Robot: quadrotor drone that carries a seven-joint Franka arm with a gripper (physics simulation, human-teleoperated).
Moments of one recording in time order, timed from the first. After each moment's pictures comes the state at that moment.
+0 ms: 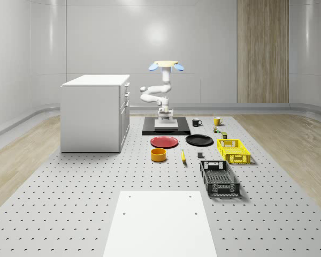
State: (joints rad) arm -1.18 -1.42 1.14 -2.74 -2.02 1.59 1.61
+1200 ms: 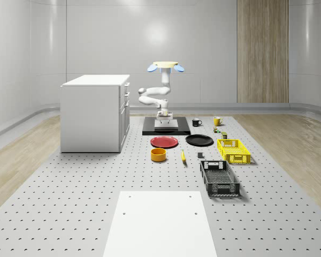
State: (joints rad) arm -1.19 -1.43 1.15 -2.74 -2.01 1.60 1.61
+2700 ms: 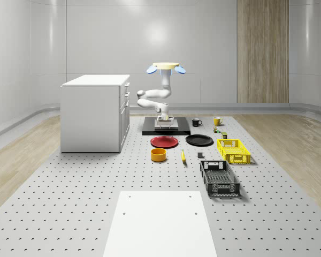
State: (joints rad) arm -1.20 -1.45 1.15 -2.74 -2.00 1.62 1.62
